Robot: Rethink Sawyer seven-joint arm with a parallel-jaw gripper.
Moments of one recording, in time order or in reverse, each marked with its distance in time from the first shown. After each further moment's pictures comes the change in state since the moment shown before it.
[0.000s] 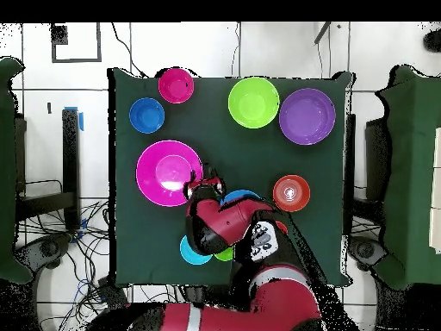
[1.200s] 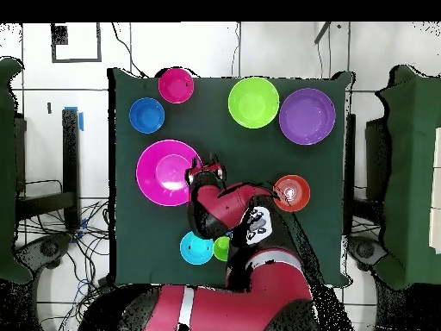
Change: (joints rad) arm 0.020 0.066 -0.013 -0.125 -0.012 0.000 0.000
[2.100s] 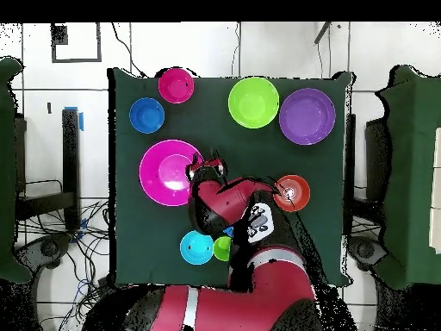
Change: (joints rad) arm -0.011 -0.007 0.018 -0.024 -0.021 0.031 0.000
